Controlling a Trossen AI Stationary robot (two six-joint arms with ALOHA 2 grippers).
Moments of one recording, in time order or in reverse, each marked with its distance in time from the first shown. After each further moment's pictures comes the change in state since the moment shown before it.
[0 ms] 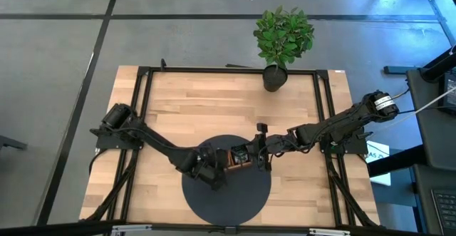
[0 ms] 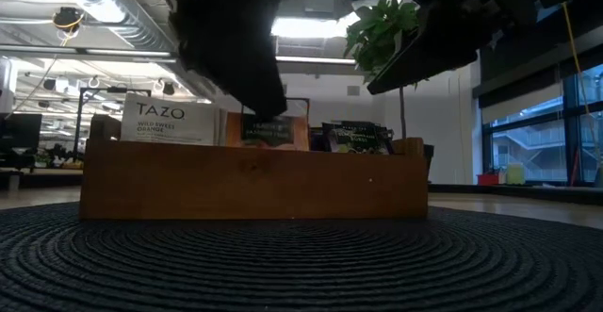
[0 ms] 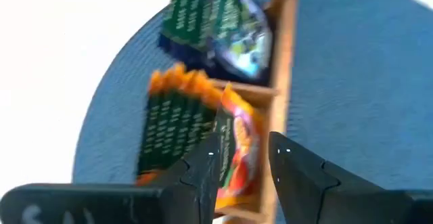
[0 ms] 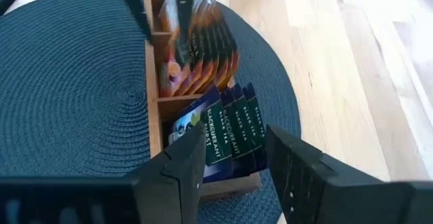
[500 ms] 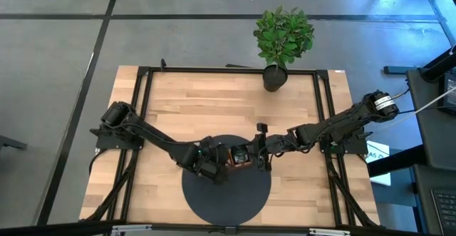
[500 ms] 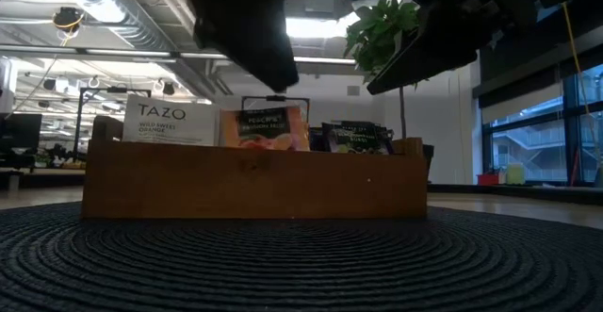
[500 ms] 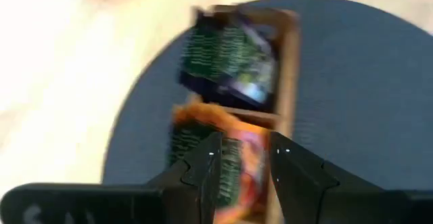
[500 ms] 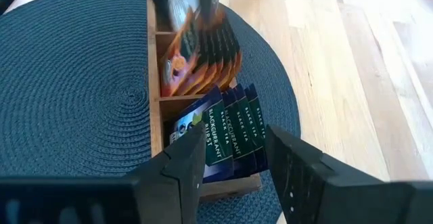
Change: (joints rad) left arm 0.027 -0.023 0.059 -0.080 -0.010 0.056; right arm 0.000 0.000 0.000 0.000 0.000 -0.002
